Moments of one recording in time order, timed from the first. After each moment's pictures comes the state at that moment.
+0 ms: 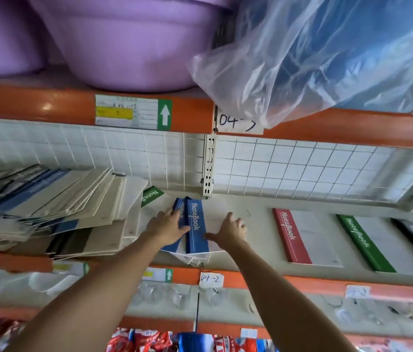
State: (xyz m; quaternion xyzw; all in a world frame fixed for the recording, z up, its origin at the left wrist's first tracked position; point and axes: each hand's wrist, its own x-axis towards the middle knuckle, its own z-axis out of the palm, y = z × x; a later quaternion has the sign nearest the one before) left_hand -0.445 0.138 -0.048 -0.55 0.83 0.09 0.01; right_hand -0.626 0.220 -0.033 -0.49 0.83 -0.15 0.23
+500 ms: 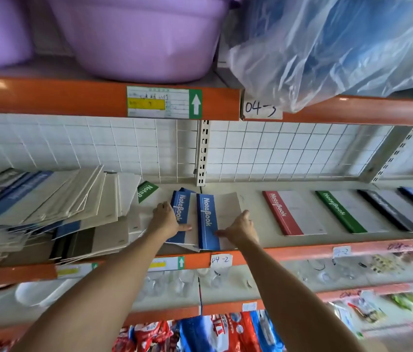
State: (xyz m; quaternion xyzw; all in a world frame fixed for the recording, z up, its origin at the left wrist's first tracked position) left_hand -0.429 0.146 -0.045 -0.57 0.79 0.22 -0.07; right_hand -0.604 0.263 -0.035 -0.32 0.88 -0.25 0.25
